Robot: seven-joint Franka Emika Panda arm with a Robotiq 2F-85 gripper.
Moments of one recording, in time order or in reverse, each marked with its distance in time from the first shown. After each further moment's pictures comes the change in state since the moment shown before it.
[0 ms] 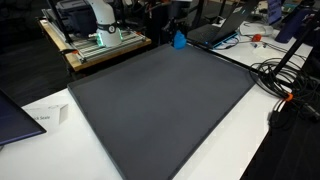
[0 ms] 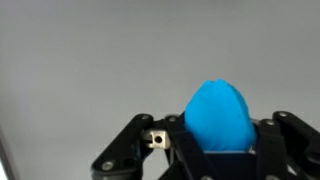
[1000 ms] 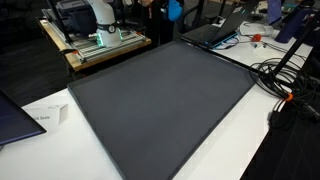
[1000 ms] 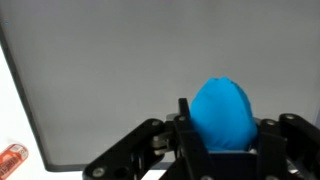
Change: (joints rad) arm -0.033 -0.272 0.041 -0.067 0.001 -0.163 -0.007
